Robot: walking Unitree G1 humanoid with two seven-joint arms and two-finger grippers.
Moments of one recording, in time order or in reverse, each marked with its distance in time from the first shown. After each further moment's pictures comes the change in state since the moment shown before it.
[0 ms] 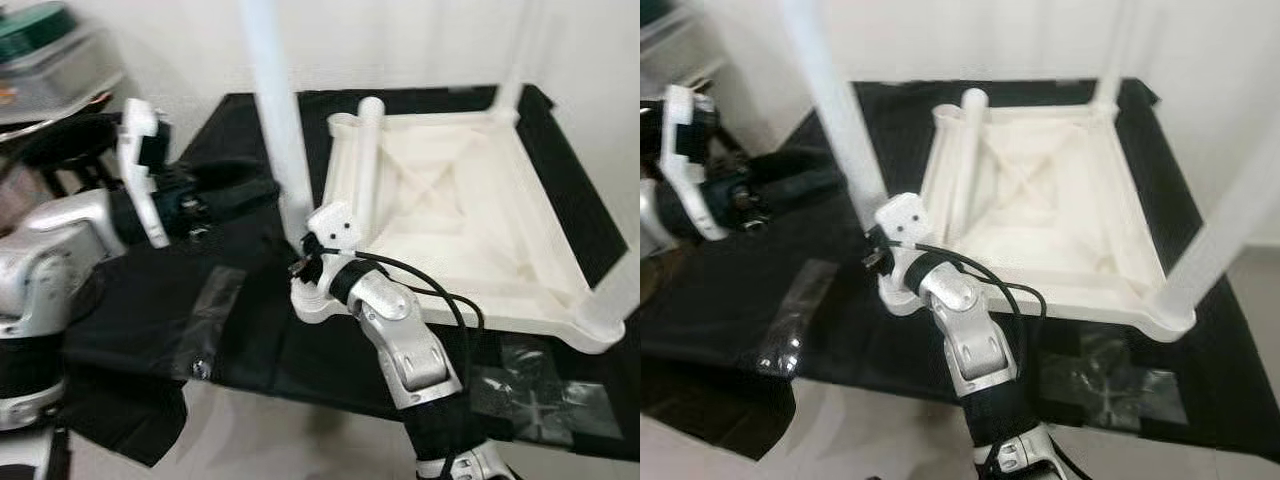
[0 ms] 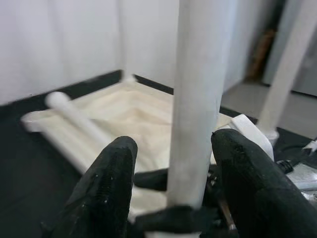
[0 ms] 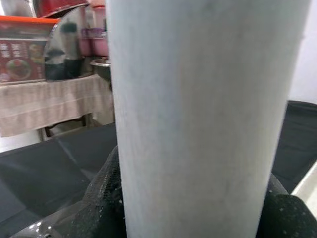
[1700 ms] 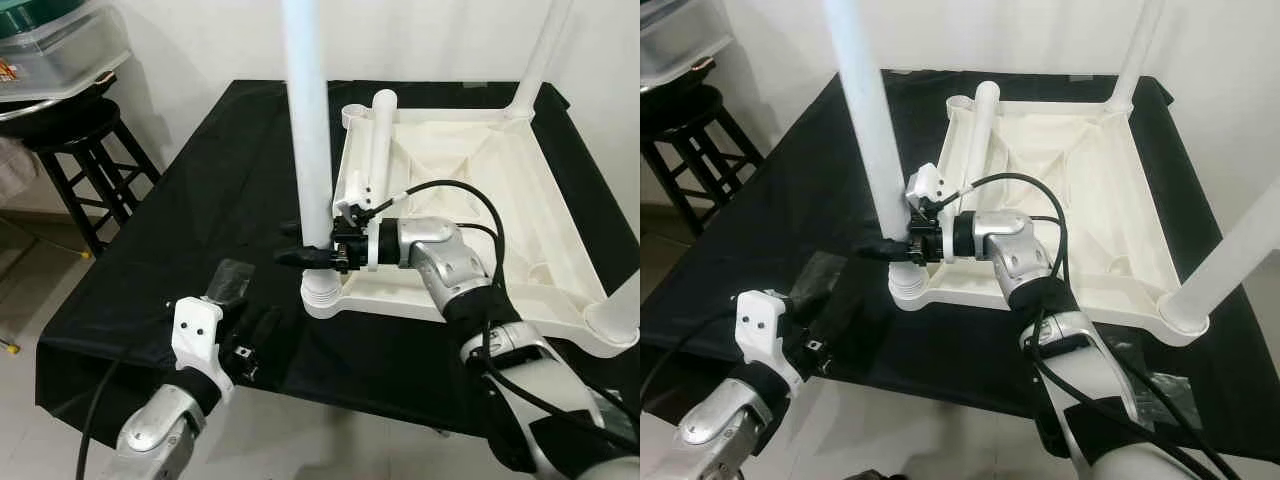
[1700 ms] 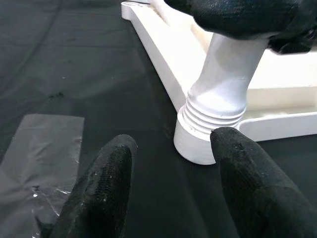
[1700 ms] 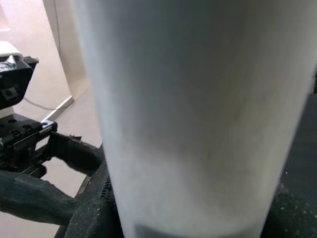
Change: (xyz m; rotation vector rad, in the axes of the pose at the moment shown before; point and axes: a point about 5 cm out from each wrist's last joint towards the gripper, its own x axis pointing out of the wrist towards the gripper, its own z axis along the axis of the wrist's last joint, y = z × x) left arm -0.007 -0.106 -0.149 -0.167 0.084 0.599; right arm 0.008 -0.059 0.011 0.014 0.044 0.778
